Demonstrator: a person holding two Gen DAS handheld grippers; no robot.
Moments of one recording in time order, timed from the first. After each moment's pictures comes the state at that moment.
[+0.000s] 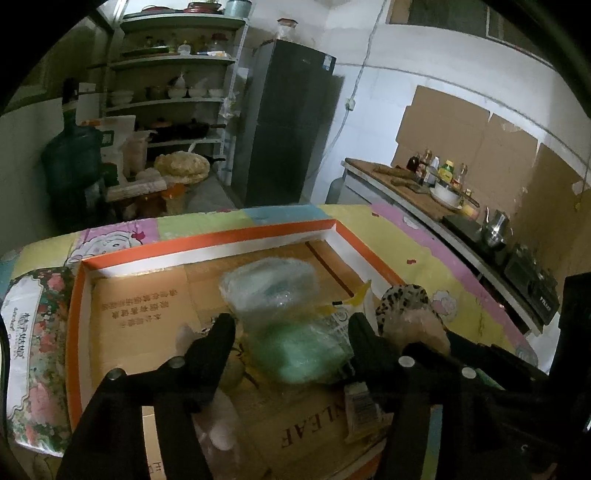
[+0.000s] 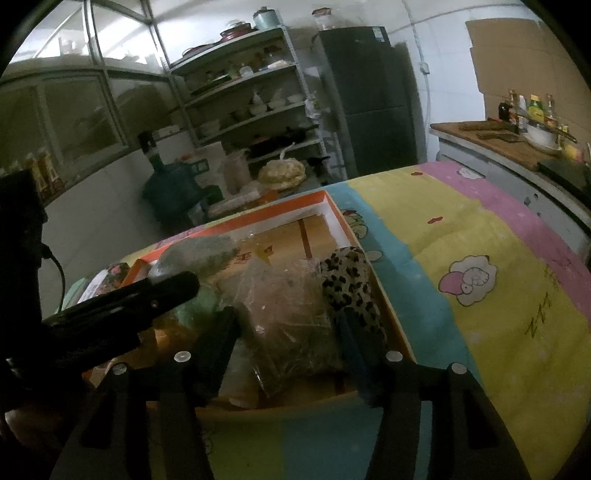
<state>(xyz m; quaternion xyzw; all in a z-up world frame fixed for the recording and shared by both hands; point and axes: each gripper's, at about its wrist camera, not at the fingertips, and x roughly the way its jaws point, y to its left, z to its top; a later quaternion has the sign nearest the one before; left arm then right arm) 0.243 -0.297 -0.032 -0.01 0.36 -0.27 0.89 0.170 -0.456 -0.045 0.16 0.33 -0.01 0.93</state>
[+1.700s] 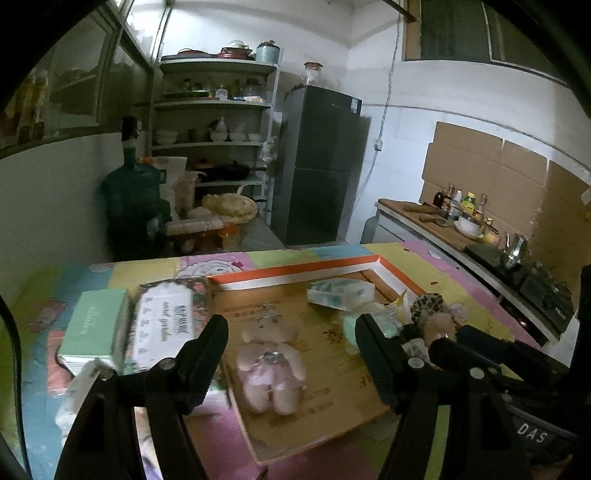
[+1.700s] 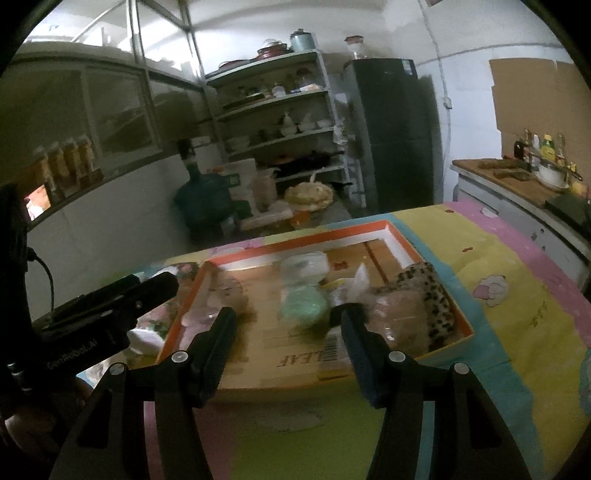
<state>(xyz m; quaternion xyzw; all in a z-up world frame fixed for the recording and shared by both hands) 0.174 -0.197 0.021 -0.01 0.28 -0.20 0.94 0.129 -0.361 0.004 0.12 0.28 0.02 0.95</state>
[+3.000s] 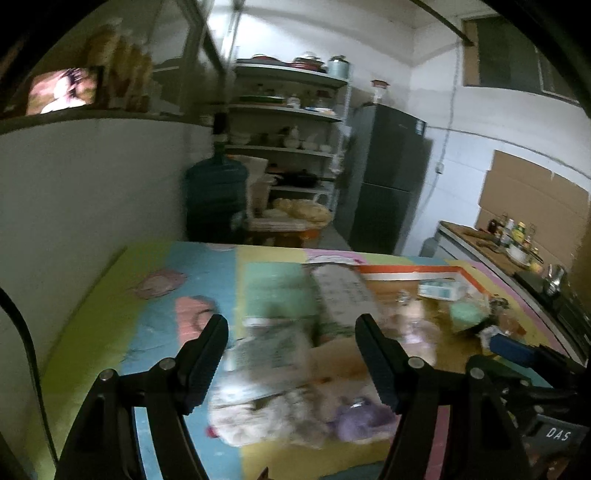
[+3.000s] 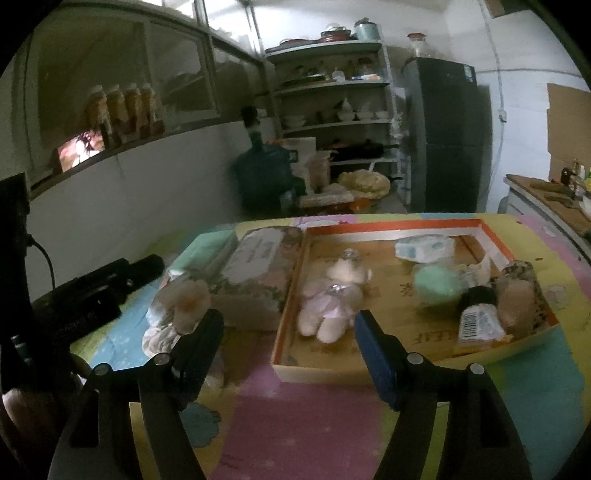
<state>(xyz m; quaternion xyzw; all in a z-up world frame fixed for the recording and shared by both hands) 0.143 -0.044 0.014 -0.05 0.27 -0.08 0.96 0.134 -0.239 0.004 0.07 0.31 0.10 0.94</state>
